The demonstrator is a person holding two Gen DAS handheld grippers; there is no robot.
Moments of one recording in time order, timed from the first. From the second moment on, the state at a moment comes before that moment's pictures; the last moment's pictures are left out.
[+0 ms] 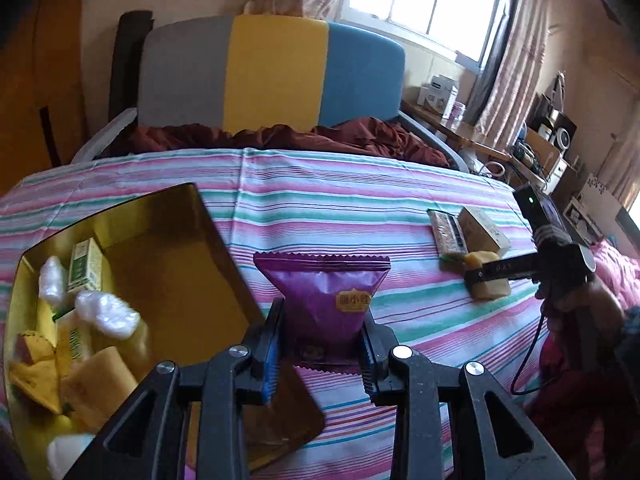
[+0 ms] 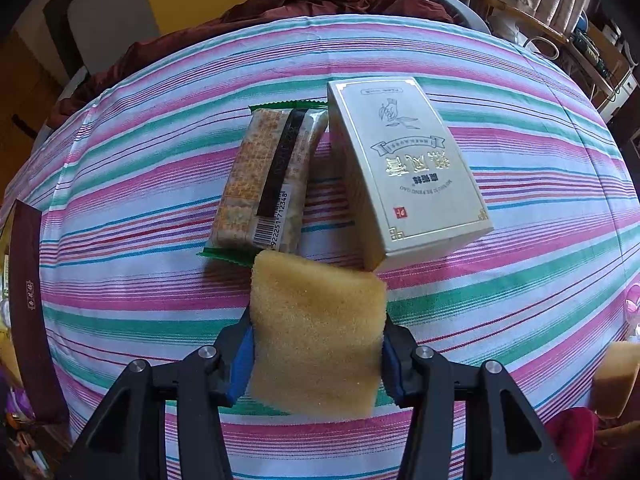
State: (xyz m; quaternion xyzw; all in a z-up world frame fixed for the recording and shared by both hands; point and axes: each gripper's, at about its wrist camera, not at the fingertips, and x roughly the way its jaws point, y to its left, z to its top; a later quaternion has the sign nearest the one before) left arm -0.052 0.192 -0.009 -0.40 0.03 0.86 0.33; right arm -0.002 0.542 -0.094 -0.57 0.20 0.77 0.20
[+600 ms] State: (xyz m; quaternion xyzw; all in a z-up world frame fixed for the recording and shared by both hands) left arm -0.224 0.114 -0.069 -0.54 0.01 0.82 0.18; right arm -0.012 0.542 -0.102 -0.57 0.19 0.77 0.20
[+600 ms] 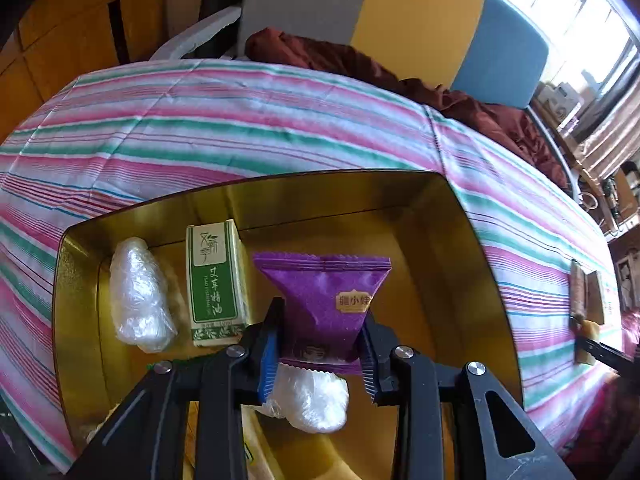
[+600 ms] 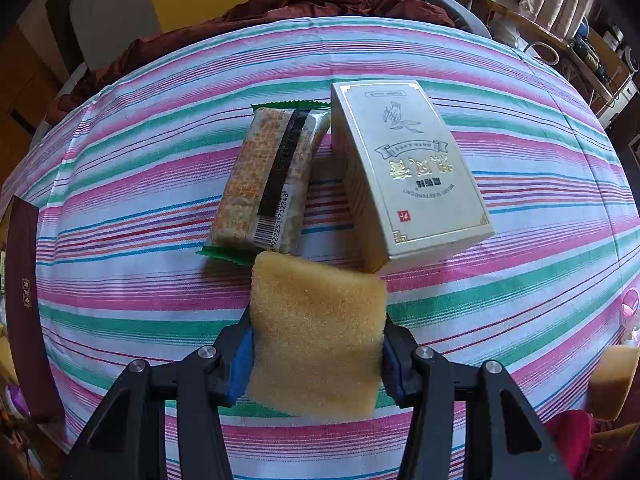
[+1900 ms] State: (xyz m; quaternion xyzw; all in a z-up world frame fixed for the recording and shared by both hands) left arm -0.052 0.030 -0.022 -0.37 0.02 0.92 0.11; right arm 0.003 0.458 -0.096 -0.57 0.11 0.80 0.15
